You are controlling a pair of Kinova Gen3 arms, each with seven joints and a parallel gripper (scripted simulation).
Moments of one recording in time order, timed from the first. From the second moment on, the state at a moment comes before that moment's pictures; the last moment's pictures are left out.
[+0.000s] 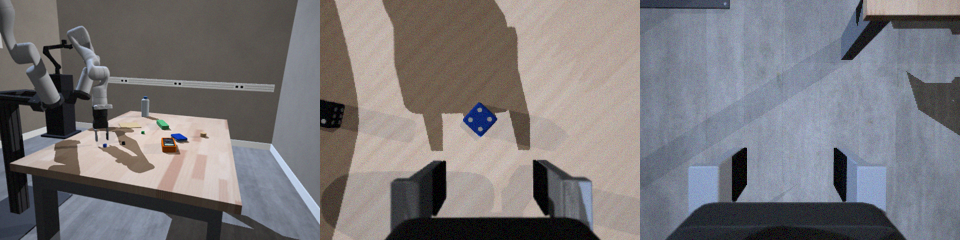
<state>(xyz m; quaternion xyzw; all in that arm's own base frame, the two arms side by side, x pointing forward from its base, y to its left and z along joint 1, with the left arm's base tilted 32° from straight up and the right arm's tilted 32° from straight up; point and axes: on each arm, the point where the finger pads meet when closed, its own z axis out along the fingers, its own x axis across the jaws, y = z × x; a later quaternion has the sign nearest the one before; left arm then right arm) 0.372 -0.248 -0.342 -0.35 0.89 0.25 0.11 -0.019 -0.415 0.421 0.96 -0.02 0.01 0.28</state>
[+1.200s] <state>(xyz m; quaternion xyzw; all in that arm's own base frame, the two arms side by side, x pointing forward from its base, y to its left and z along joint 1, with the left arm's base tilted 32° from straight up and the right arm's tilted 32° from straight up) 0.429 -0.207 -0.314 -0.35 0.89 0.25 0.11 -0.019 -0.415 0.421 0.96 -0.02 0.01 0.28</state>
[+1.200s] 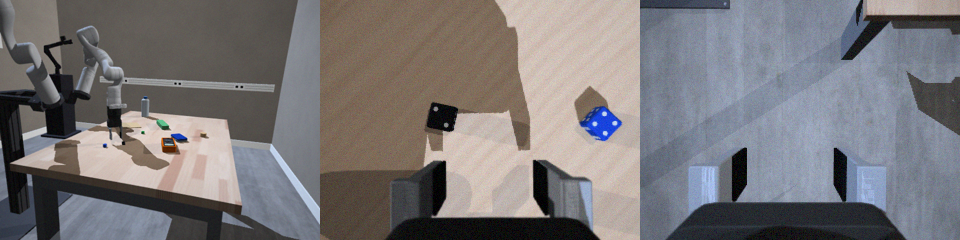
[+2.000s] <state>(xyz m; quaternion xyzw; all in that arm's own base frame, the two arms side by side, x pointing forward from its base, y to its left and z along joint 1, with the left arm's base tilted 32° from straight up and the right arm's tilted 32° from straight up) 0.448 -0.195 -0.306 -0.35 0.89 0.25 0.11 -0.019 -0.415 0.421 0.96 -0.02 0.01 0.28</state>
